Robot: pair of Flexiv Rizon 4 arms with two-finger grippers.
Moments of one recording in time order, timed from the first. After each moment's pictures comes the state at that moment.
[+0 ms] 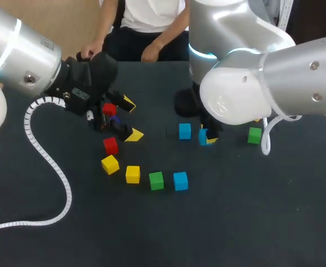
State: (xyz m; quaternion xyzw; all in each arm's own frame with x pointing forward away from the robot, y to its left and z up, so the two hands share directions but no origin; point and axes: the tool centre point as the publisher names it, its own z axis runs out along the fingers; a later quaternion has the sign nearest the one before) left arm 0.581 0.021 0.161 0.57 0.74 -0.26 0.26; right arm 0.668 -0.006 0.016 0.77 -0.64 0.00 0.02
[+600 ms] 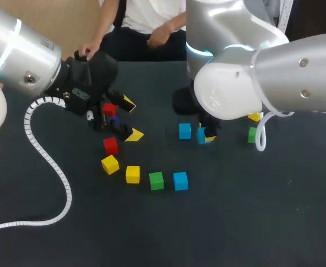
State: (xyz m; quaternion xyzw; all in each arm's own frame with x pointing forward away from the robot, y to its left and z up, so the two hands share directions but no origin) left arm 0.581 0.021 0.161 0.57 0.74 -0.26 0.26; right arm 0.676 -0.002 0.012 0.77 -0.63 -0.01 0.03
